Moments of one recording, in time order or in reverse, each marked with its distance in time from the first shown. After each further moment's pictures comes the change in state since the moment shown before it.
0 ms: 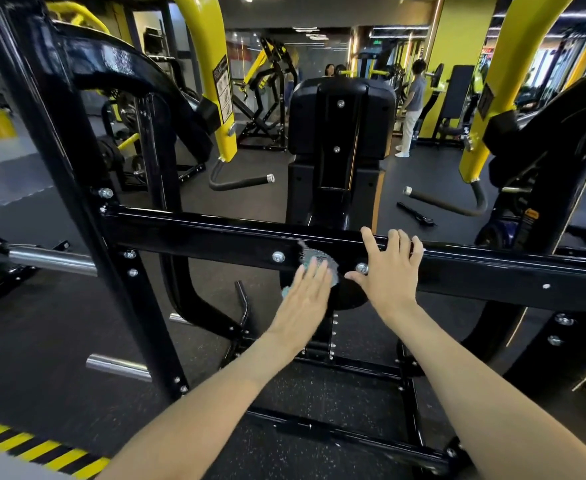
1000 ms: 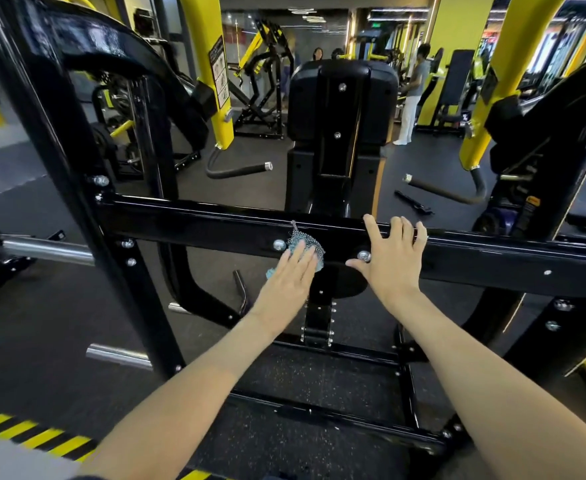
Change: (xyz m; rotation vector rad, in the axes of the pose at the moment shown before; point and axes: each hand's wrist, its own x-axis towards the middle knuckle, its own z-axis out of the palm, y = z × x) left_hand -0.013 -0.036 -0.002 0.298 -0.044 0.105; right_hand 0.000 0.000 0.000 -0.023 -0.013 0.007
